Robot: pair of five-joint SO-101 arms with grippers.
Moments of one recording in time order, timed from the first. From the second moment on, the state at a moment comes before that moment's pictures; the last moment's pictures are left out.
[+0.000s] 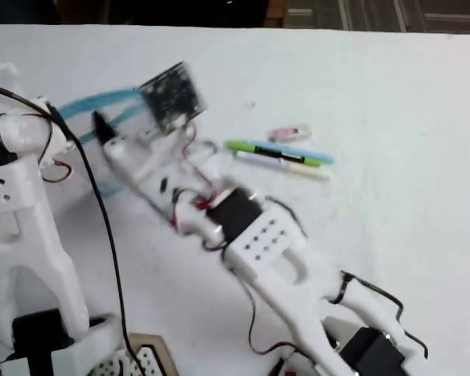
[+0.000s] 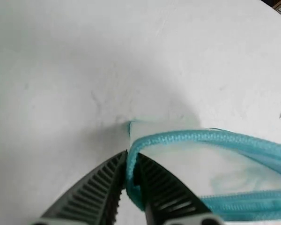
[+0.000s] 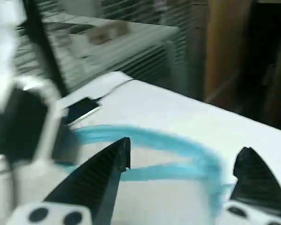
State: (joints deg) left arm -19.3 -13.9 -16.4 100.3 20.2; right arm -43.8 -21.1 15.0 25.8 -7.7
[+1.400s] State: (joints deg) left arm -19.3 -13.9 -16.4 100.3 20.2; right arm -14.4 63.1 -58.5 94.9 48.0
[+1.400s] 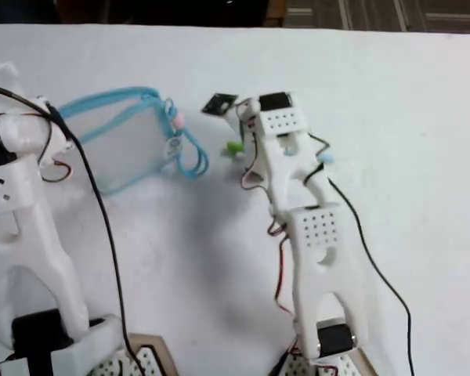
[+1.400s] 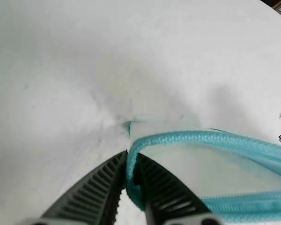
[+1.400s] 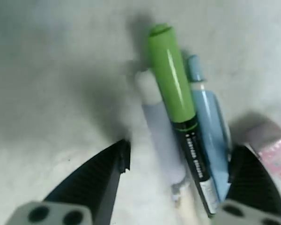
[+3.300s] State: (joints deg) left arm -19.3 -13.9 -16.4 100.3 20.2; right arm -20.8 36.2 -74.5 97.7 16.2
